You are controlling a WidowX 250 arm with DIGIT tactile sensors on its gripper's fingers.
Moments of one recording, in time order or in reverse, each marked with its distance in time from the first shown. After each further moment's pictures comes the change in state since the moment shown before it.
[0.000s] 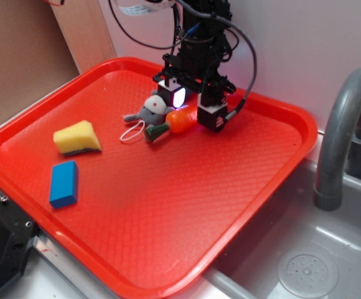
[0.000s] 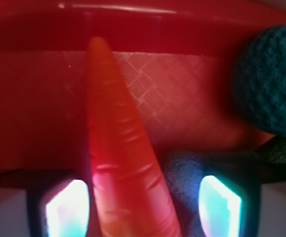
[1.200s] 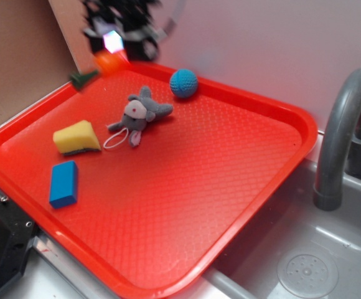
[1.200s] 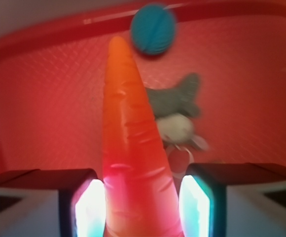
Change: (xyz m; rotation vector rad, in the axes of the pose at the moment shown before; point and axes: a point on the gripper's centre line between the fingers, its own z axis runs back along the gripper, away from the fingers) arm -0.080 0.072 0.126 -0.207 -0.055 0.183
